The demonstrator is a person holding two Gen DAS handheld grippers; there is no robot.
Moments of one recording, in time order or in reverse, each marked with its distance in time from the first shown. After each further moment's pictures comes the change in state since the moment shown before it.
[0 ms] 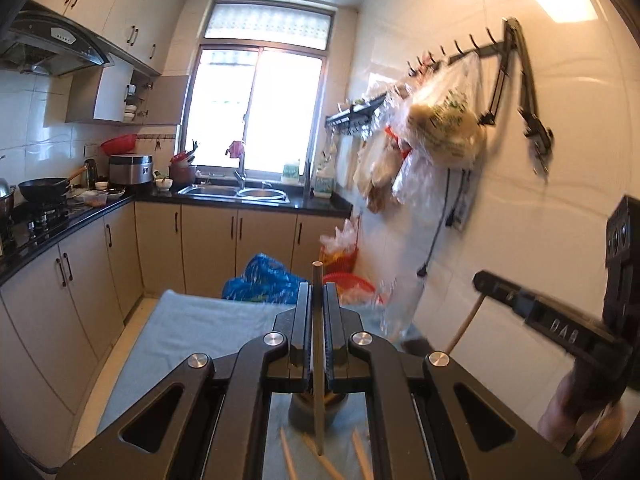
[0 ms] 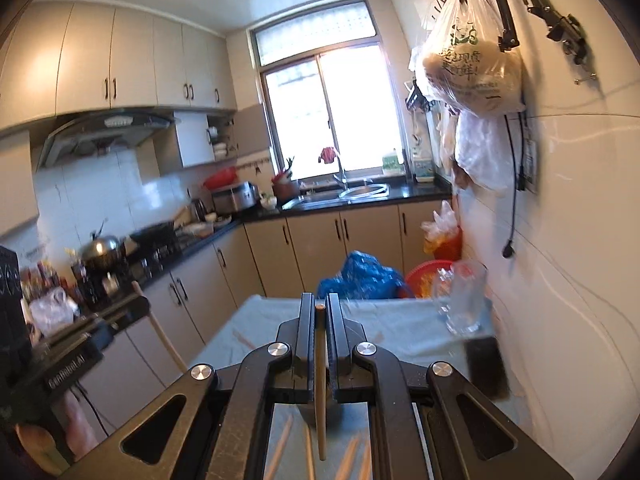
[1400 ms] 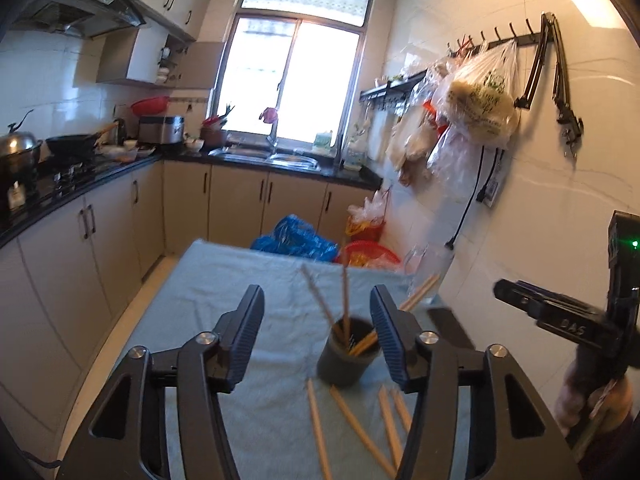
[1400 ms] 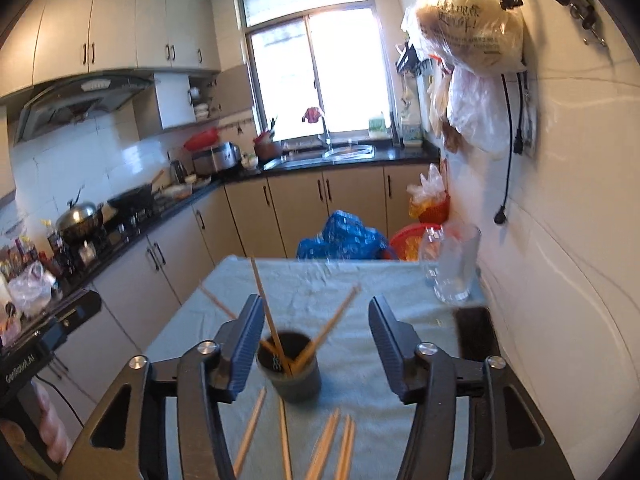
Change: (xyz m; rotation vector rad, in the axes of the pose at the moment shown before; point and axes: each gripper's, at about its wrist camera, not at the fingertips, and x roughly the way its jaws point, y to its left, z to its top) left arm -0.027 0.045 -0.069 -0.082 0.119 0.087; right arm 0.019 -0.025 -0.049 -0.050 0.226 -0.071
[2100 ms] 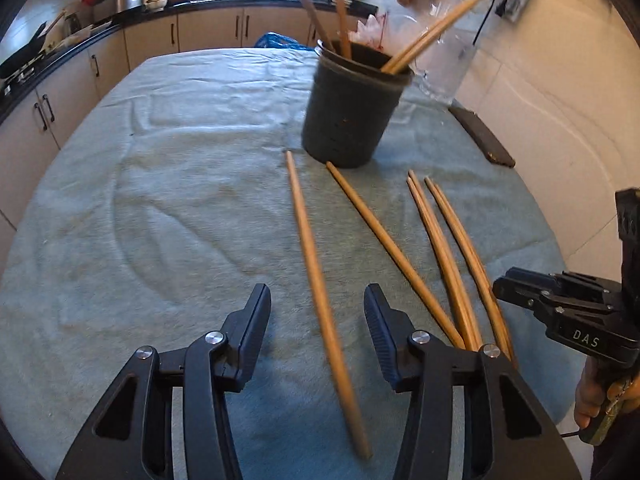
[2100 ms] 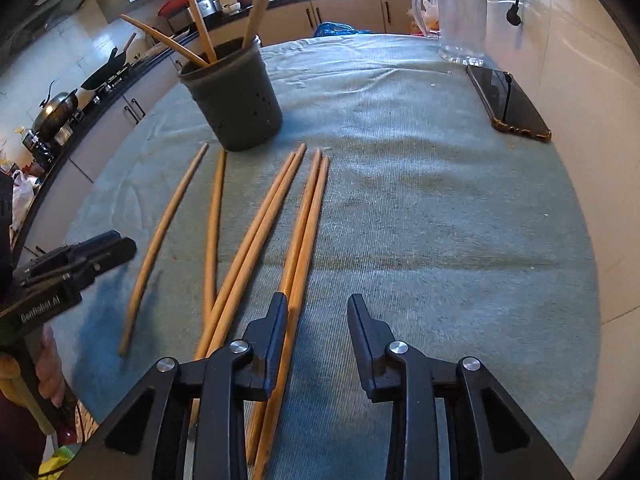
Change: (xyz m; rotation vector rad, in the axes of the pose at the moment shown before) left arm 0.121 -0.008 -0.170 0.076 0.573 -0.021; right arm 0.096 -0.056 -0.186 0.069 0.507 0.047
